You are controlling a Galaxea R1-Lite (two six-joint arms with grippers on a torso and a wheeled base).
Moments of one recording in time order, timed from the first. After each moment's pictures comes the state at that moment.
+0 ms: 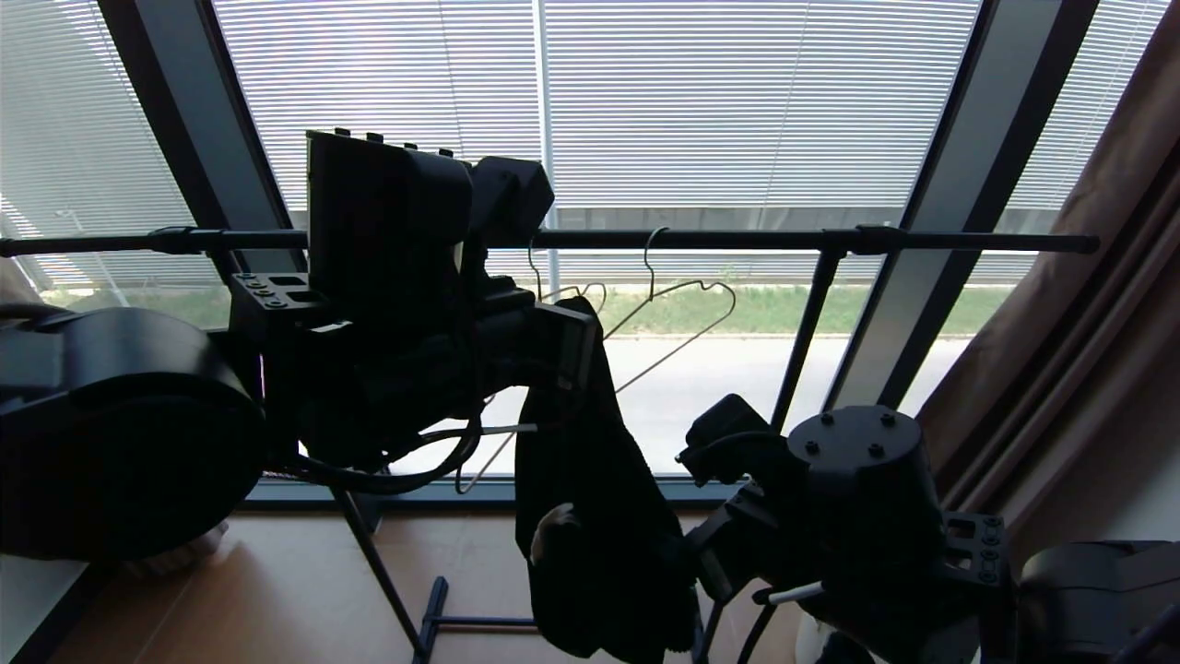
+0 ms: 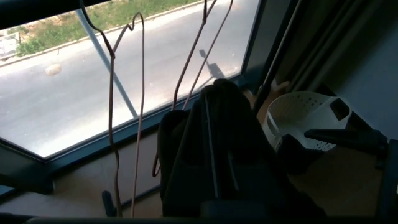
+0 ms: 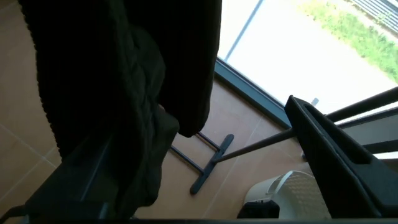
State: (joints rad) left arm -0.76 1.70 -1.16 -0.25 0.26 -0.02; right arm 0.85 1.78 -0.68 -0.57 -0.35 -0.03
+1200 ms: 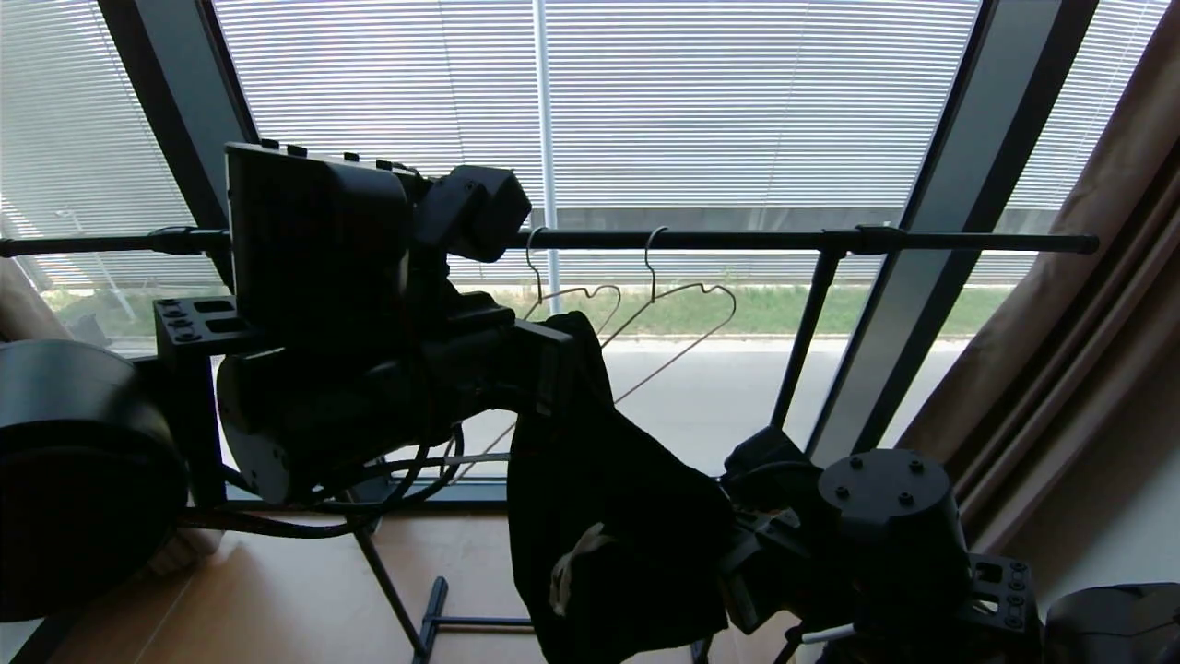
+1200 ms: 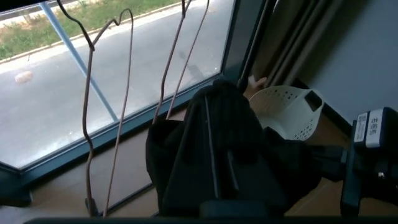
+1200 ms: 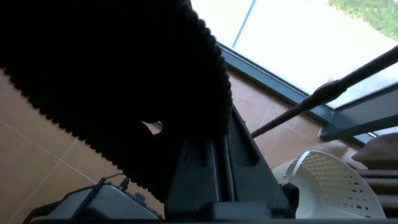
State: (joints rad) left arm -0.75 1.62 -1.05 -0.30 0.15 -0.03; right arm 0.81 1.78 -0.53 -0.70 -0.35 0.08
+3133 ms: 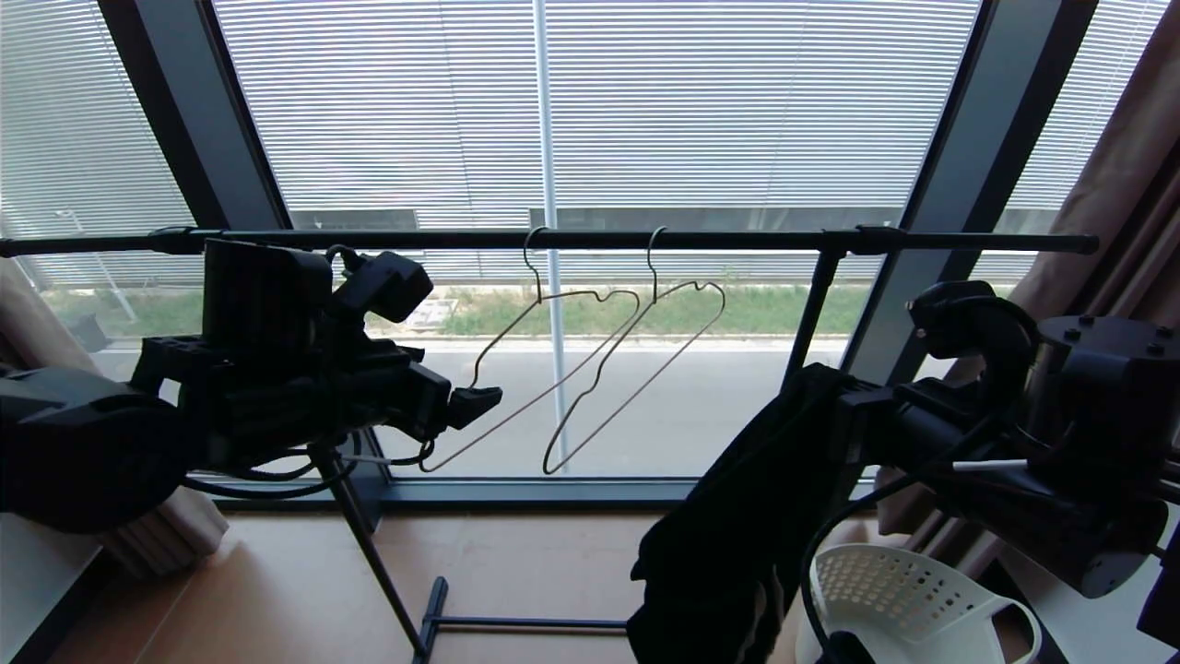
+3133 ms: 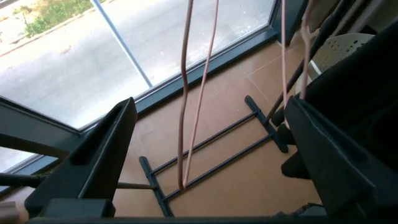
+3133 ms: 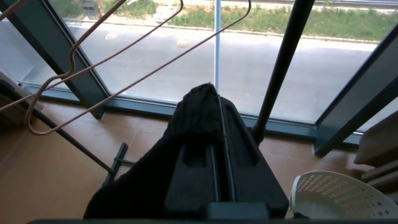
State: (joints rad) left arm -0.36 1.71 -0.93 -0.33 -0.10 0.21; right arm 0.56 1.57 -0.58 -0.76 -0.34 0.17
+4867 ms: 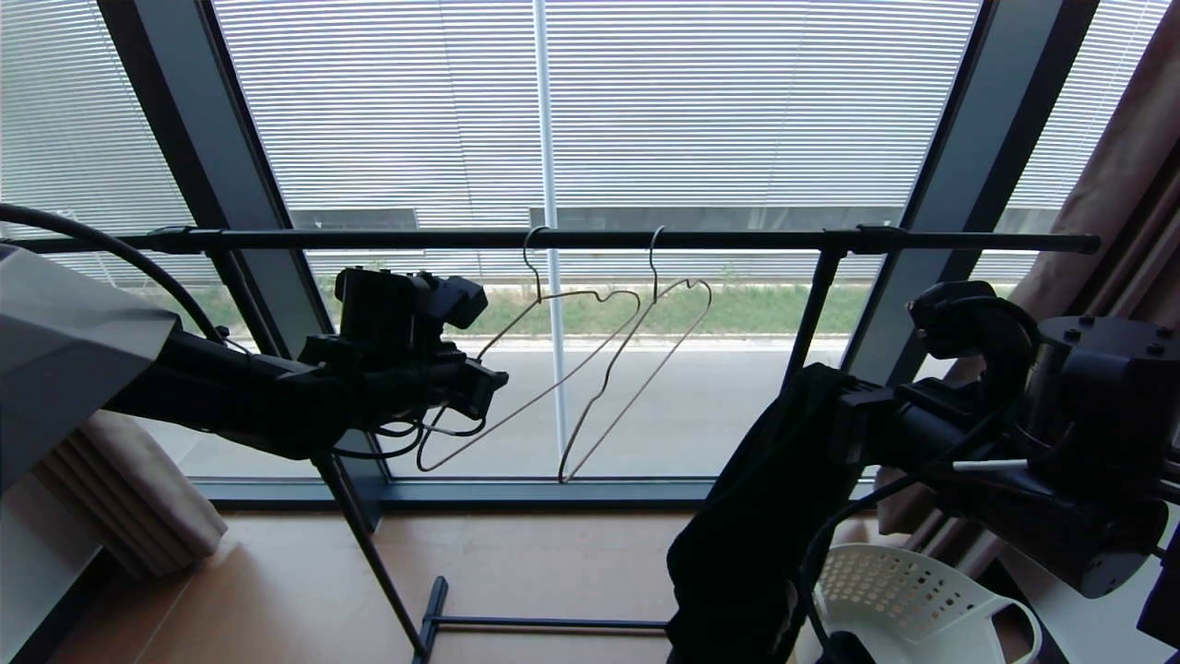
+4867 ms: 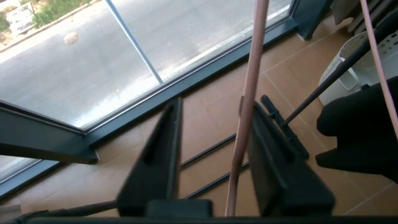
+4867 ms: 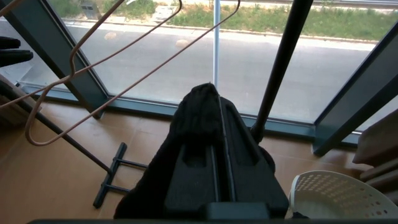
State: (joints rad) left arm -0.32 2.04 -1.16 -0.40 -0.10 0.24; right arm 0.56 1.57 -0.57 -0.76 -0.34 0.17
